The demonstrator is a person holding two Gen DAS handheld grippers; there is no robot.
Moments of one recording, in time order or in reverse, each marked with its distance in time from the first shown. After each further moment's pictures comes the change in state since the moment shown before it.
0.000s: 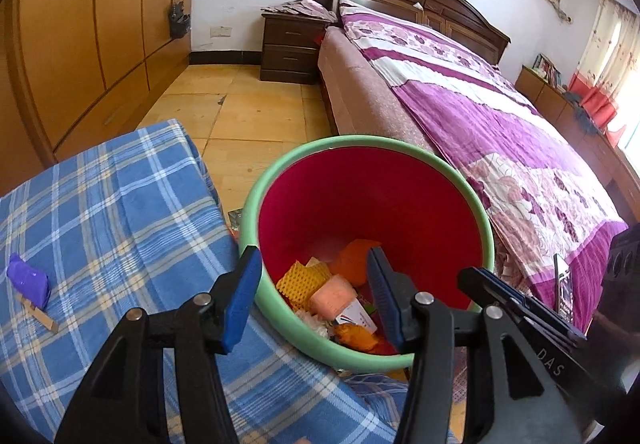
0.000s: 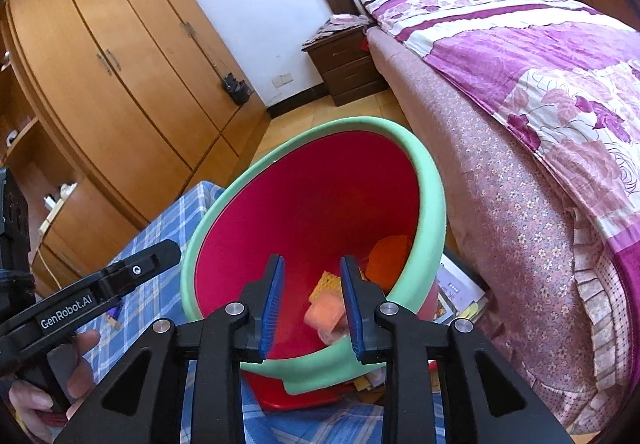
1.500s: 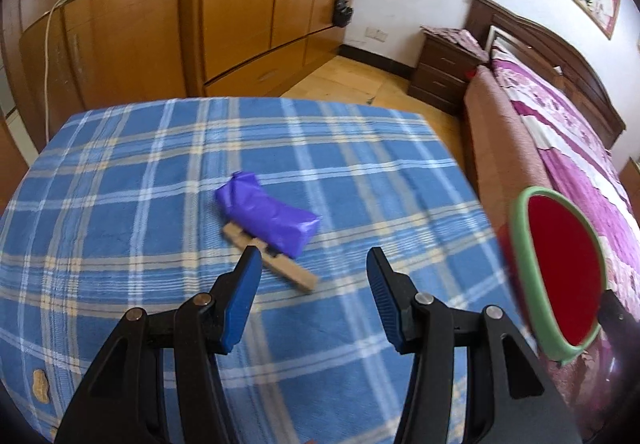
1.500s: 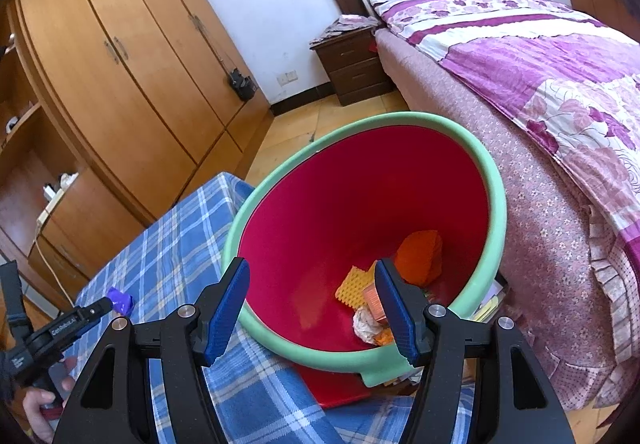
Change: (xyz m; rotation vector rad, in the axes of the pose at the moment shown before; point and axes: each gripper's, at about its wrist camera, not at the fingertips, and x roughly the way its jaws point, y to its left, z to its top) left arm -0.059 0.197 -0.055 -0.352 -0.032 0.366; right arm 0.010 0.051 -0.009 -0.031 0.000 -0.024
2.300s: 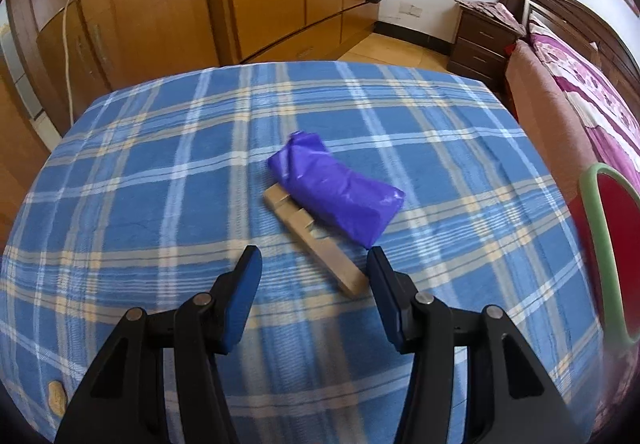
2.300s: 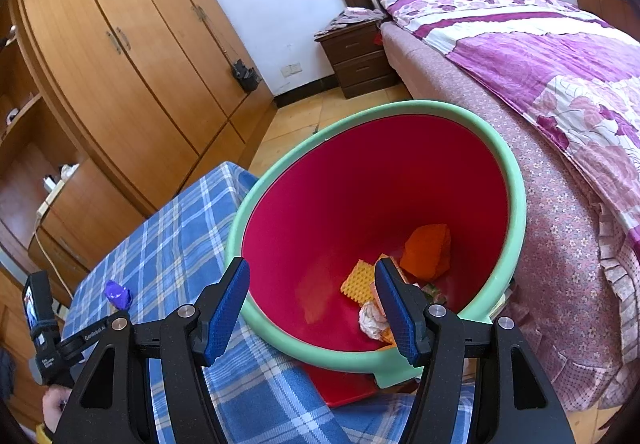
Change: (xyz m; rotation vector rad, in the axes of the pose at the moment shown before) left arm 0.032 0.027 -0.009 0.018 0.070 0.159; right arm 0.012 0.008 -0.003 -0.013 0.026 0.007
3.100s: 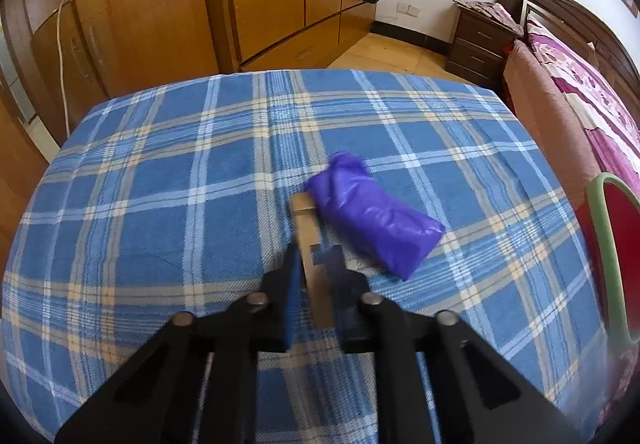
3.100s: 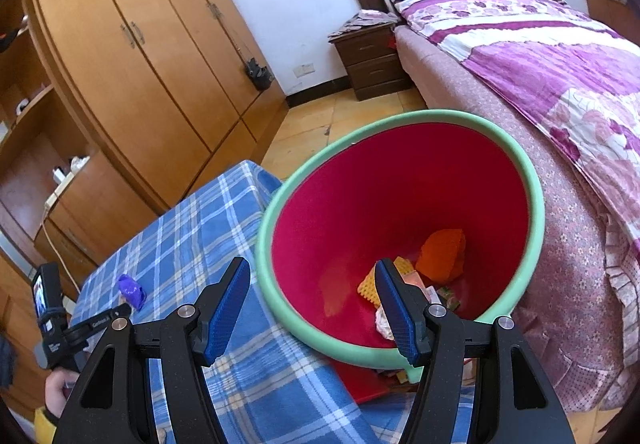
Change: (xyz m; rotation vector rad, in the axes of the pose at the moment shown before) left arm 0.009 0.020 0.017 0.019 -0.001 -0.033; right arm -0.006 0.022 0.003 -0.042 -0.002 0.027
